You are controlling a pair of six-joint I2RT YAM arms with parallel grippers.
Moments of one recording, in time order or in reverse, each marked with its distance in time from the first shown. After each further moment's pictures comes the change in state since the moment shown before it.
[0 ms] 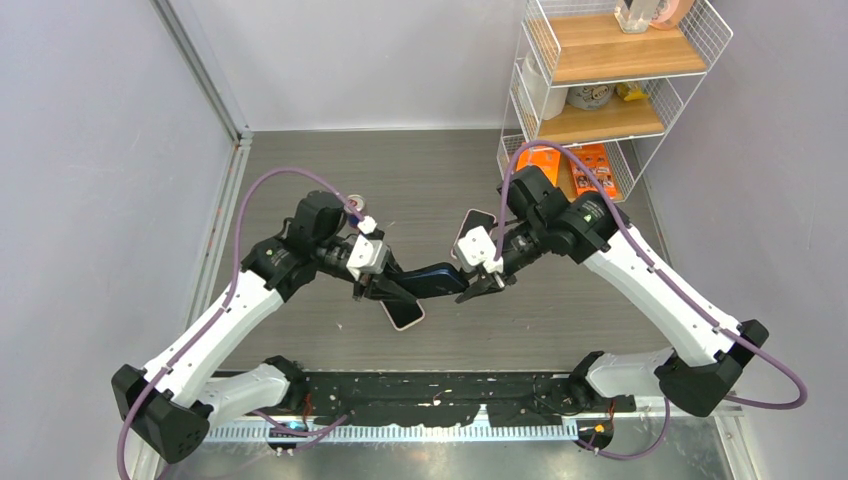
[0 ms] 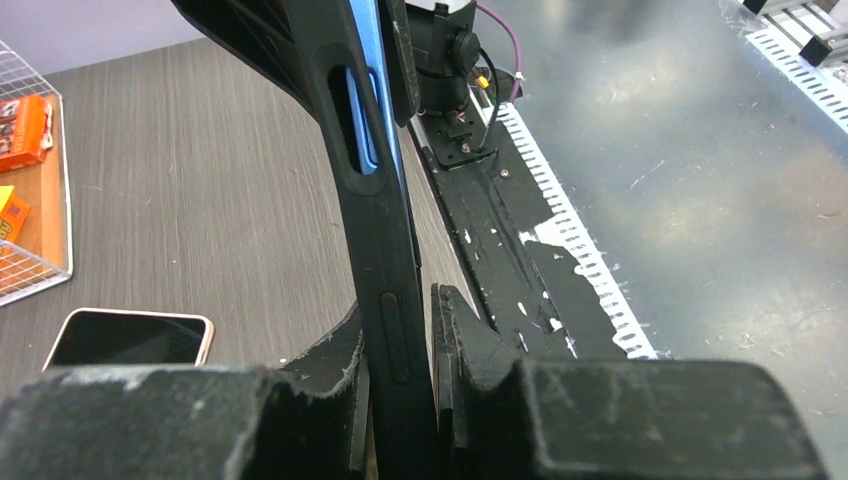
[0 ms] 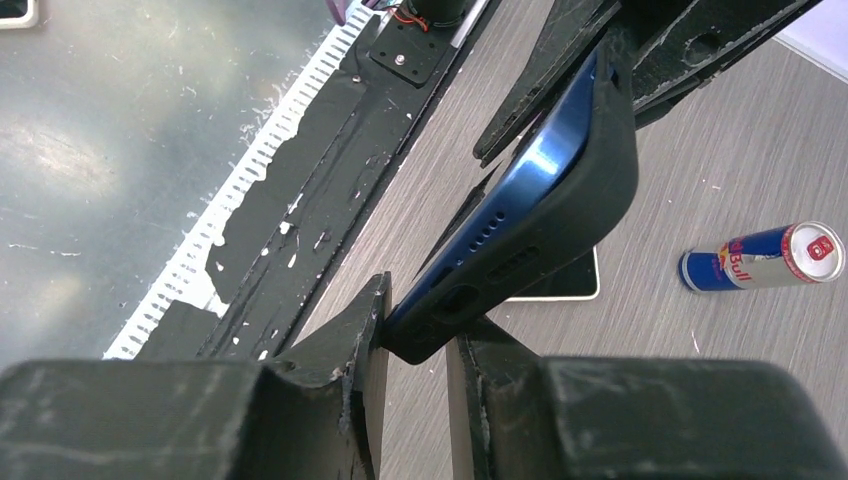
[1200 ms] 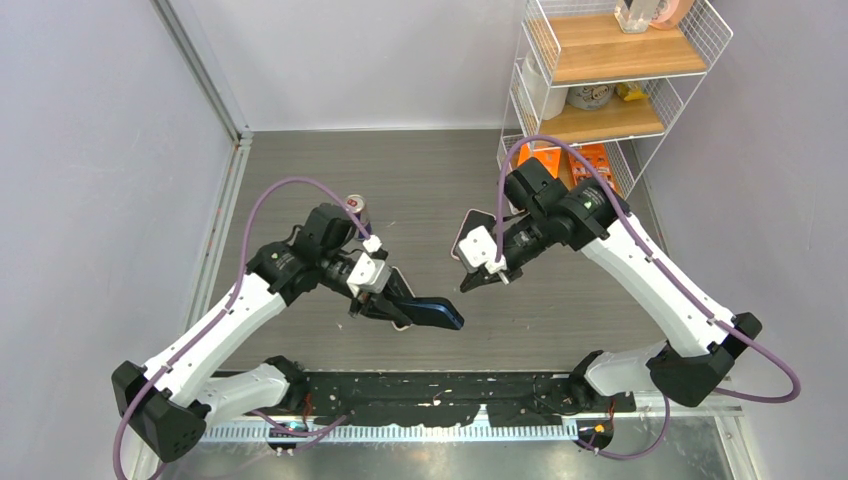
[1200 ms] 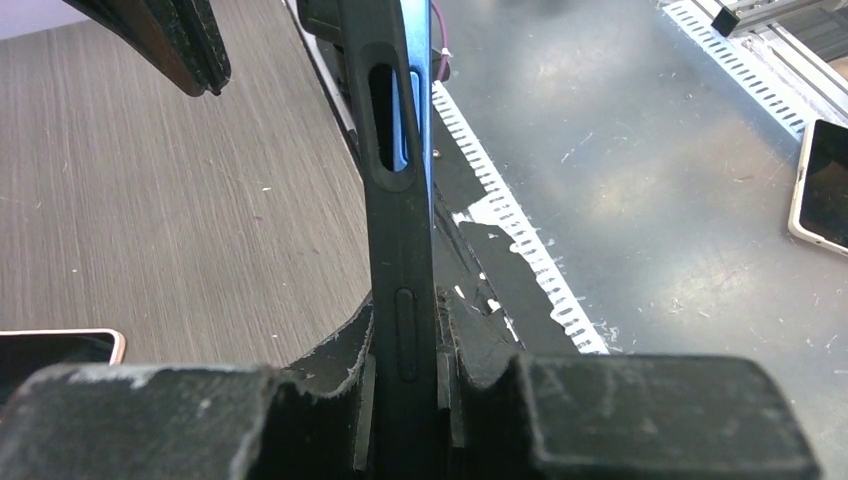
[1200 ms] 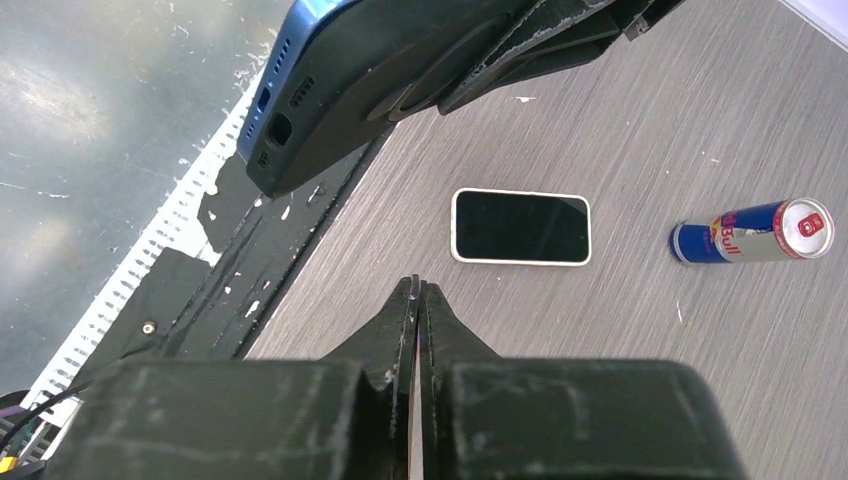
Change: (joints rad) left arm -0.041 -0.002 -0.019 -0.175 0.035 0.135; right arm -0.011 0.065 0.111 -0.184 0.058 -0.178
